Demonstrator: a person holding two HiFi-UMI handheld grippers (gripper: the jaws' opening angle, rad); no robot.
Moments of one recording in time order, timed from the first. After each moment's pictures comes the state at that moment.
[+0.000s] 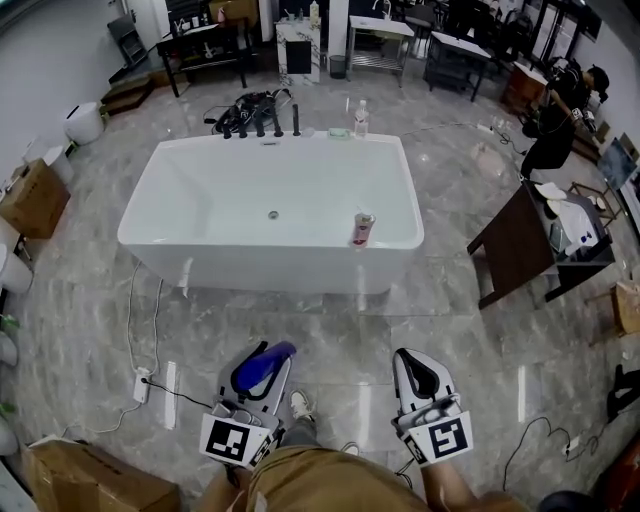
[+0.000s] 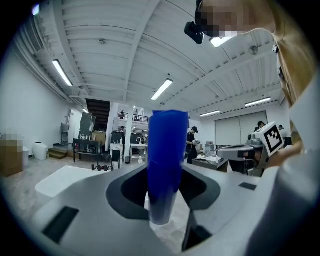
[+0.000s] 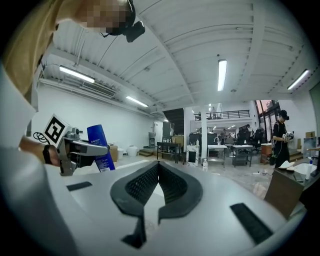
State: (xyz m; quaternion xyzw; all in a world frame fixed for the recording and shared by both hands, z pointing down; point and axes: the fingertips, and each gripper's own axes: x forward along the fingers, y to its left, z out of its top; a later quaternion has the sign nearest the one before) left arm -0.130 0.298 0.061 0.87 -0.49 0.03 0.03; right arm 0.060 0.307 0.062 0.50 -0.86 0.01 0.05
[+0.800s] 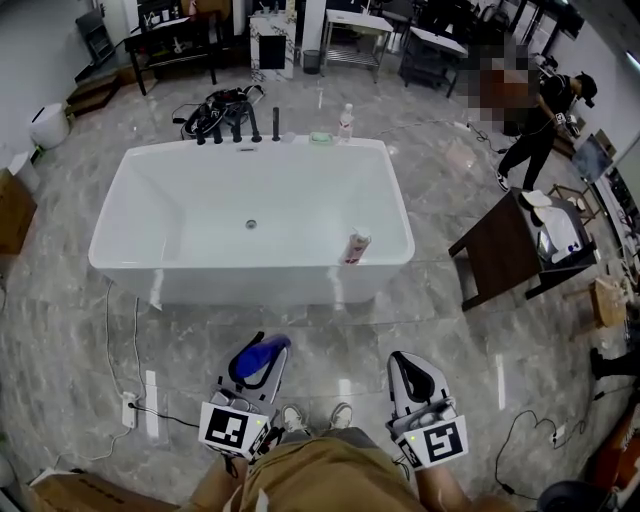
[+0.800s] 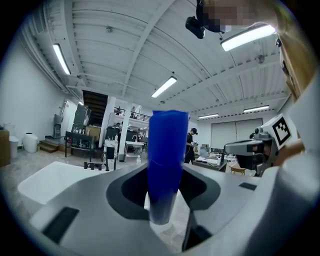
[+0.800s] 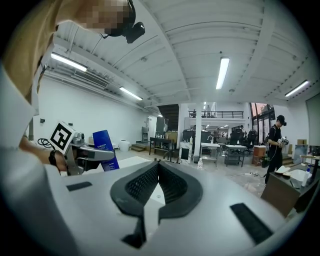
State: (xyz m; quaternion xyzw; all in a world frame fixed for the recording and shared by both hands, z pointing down) left arm -0.177 0.161 0.087 0.89 -0.46 0.01 0.05; right arm 0.007 0.207 0.061 0.54 -0.84 0.01 0.08
